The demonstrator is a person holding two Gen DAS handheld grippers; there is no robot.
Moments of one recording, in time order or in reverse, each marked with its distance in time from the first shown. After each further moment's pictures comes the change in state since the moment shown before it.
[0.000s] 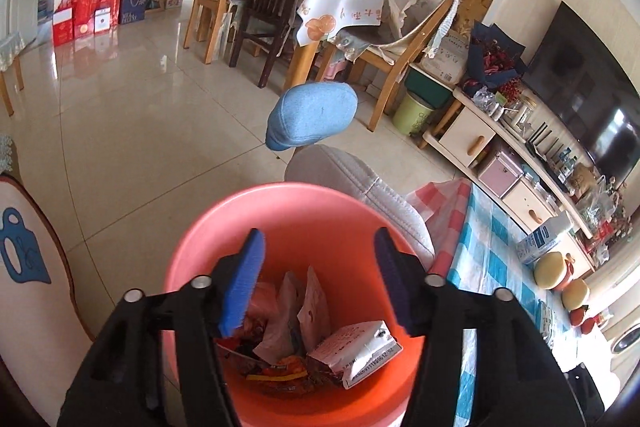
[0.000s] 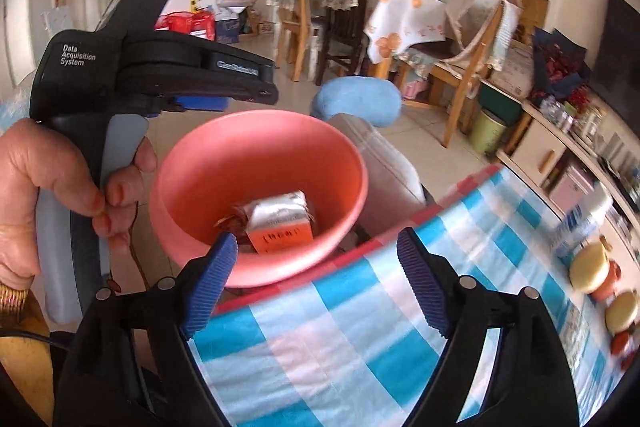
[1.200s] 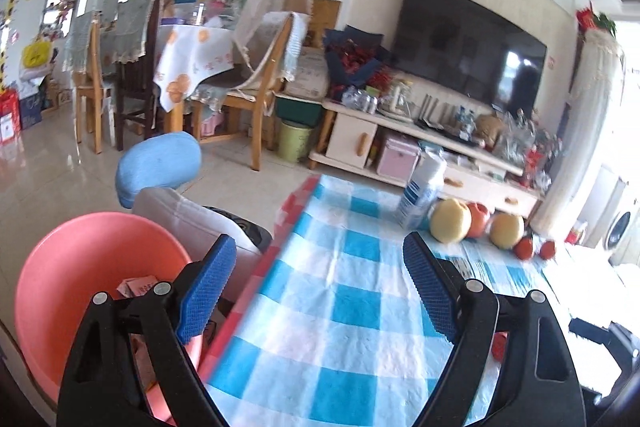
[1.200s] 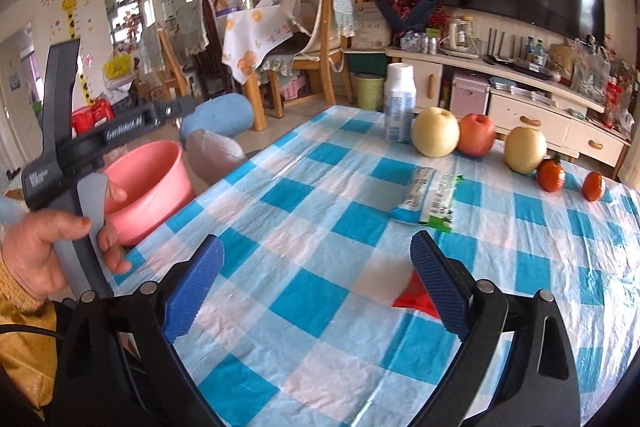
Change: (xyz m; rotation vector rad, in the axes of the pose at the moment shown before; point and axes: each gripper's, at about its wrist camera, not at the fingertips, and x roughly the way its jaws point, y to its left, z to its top) left arm -0.030 -0.173 -0.089 0.372 -0.171 -0.298; right arm -0.142 -0.150 -0.137 0.447 -0.104 -0.227
